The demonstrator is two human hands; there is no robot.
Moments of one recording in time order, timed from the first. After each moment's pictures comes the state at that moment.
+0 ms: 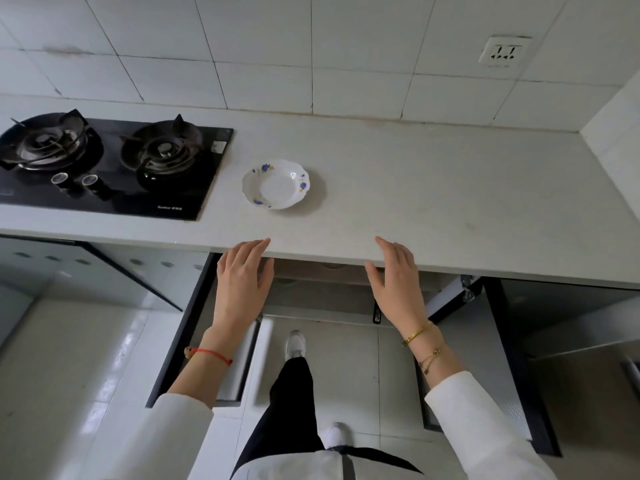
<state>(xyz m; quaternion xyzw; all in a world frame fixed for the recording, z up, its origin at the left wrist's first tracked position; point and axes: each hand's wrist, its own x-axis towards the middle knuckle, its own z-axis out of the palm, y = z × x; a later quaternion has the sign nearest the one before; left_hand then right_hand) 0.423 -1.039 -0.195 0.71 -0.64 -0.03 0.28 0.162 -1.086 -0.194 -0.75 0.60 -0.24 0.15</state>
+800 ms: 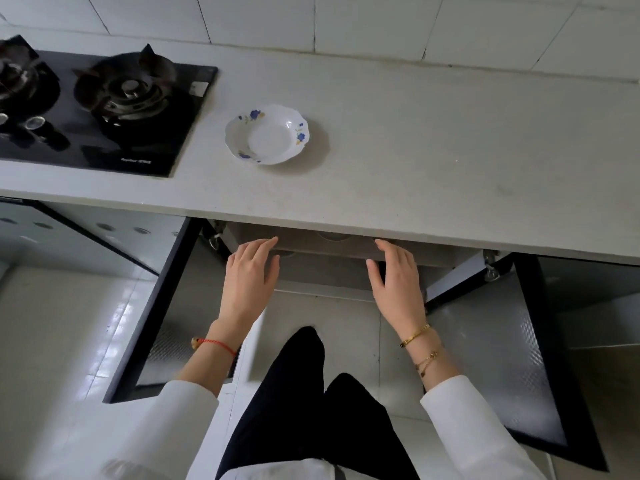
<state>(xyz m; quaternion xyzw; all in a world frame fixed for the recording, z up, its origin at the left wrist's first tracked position) 0.415 -1.060 -0.327 0.71 -0.65 -0.08 0.25 0.162 -1.097 -0.314 -0.74 0.61 -0.23 0.17</state>
